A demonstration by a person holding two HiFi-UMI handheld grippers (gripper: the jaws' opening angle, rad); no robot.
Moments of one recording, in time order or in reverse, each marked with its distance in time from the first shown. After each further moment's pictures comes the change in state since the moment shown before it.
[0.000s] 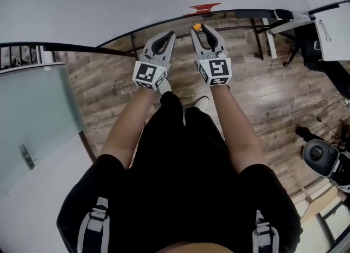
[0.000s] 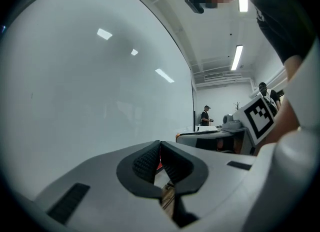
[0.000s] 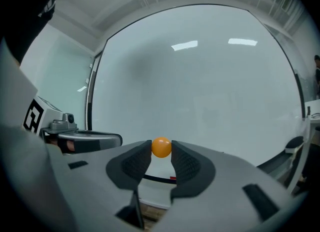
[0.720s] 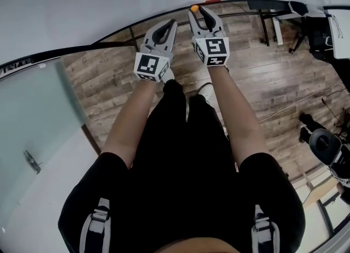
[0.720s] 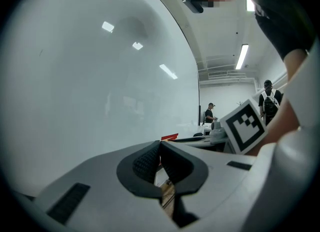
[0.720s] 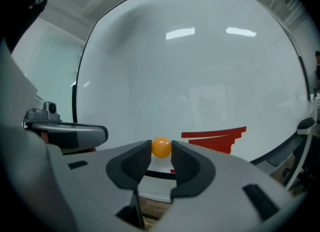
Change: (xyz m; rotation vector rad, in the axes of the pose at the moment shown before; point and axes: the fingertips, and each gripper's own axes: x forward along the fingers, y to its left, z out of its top) left arm 0.021 0.051 -0.049 -0.036 0.045 0.010; right arm 0.088 -0.005 -0.065 0.042 0.106 -0.046
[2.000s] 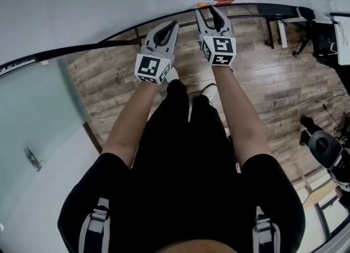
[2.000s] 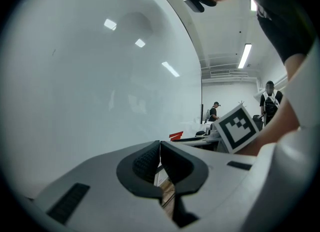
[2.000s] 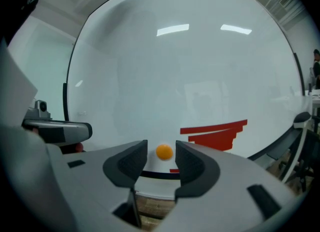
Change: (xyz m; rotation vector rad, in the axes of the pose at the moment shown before) left arm -0.015 0.025 -0.004 -0.015 0.031 0.015; right arm 0.018 -0.005 -0.012 0.042 0.041 -0.061
